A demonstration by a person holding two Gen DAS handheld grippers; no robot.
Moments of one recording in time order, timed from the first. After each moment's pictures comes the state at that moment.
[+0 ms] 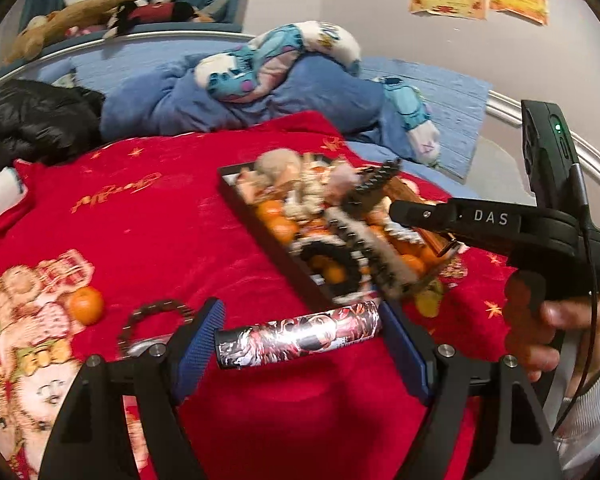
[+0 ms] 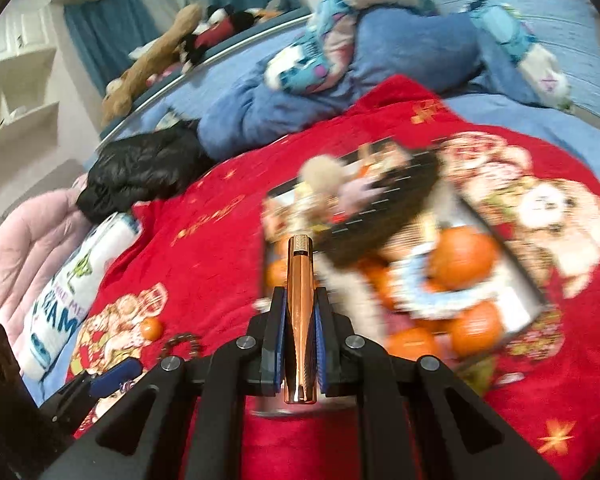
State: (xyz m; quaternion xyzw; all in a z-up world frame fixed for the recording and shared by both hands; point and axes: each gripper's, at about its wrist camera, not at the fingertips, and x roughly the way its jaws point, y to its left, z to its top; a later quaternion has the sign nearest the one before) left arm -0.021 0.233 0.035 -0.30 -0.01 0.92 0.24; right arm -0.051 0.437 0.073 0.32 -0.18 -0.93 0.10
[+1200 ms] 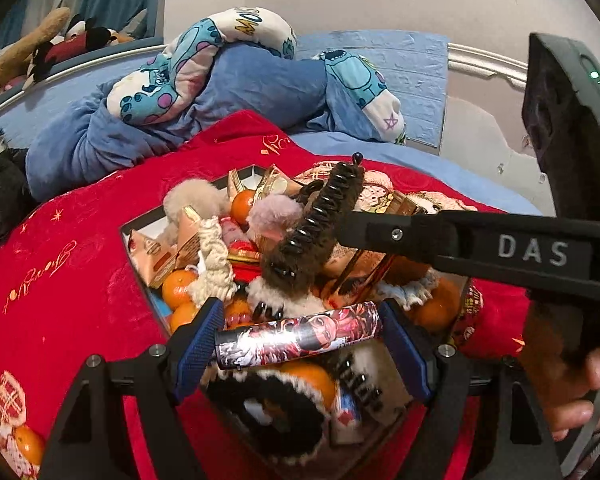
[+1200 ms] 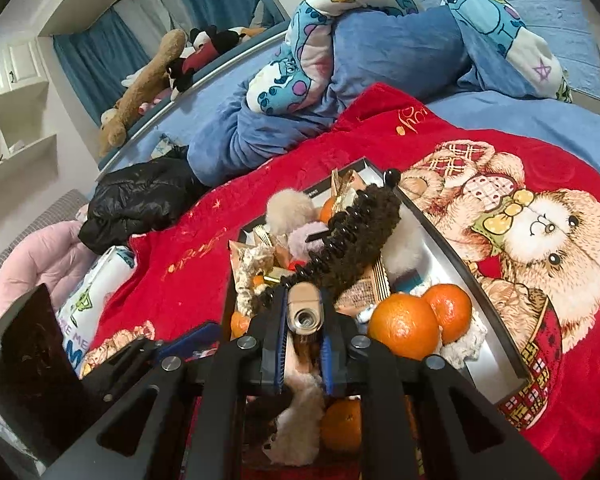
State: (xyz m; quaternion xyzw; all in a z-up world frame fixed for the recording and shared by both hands) left arm -0.116 0.339 0.028 -0.29 0.09 0.90 0.31; right arm -0.096 0.469 0.060 0.30 -0.22 -0.92 0.11
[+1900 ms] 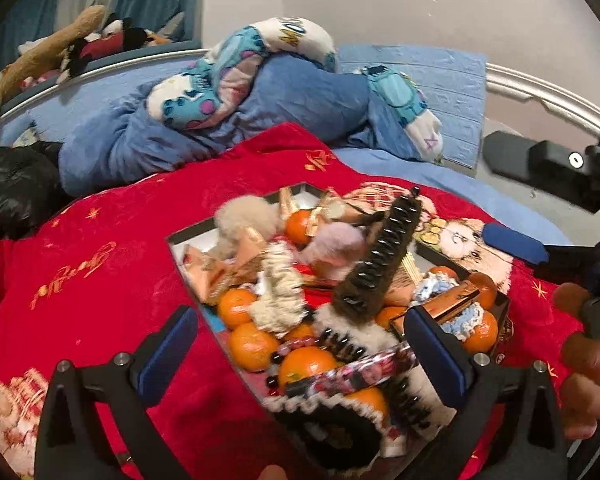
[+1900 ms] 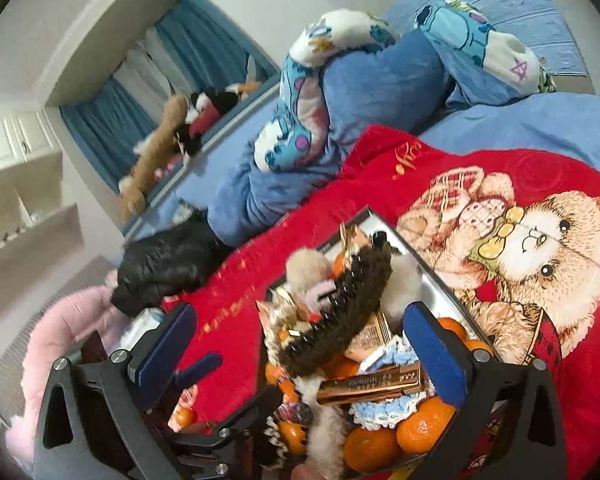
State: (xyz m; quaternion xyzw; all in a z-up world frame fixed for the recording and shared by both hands) left arm -0.127 0.306 0.046 -0.28 0.07 0.93 0.24; right arm -0.073 0.499 0.080 0.20 -0.32 -0.92 0.12
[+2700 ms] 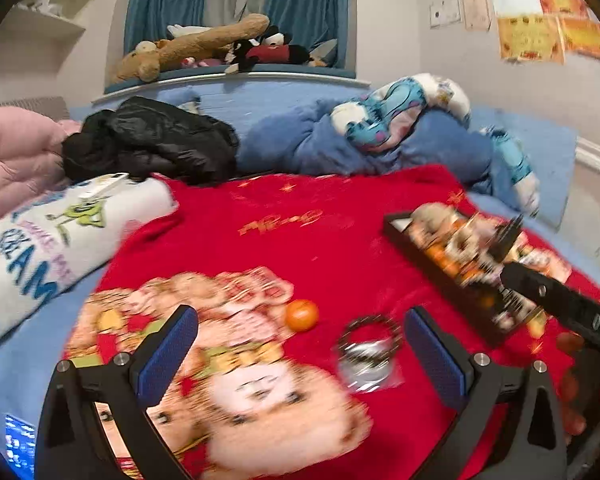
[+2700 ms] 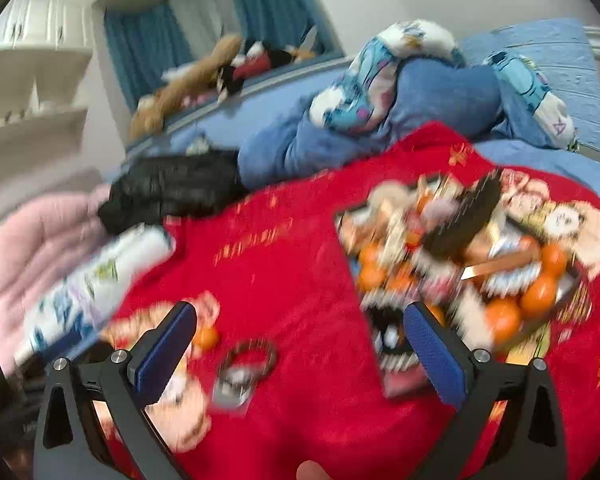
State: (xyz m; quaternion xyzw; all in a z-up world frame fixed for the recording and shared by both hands) left arm 0.020 0.070 0.062 -0.24 -0.01 0.97 0.04; right arm 0.004 0.300 0.065 0.25 -0.12 -0.96 0.10
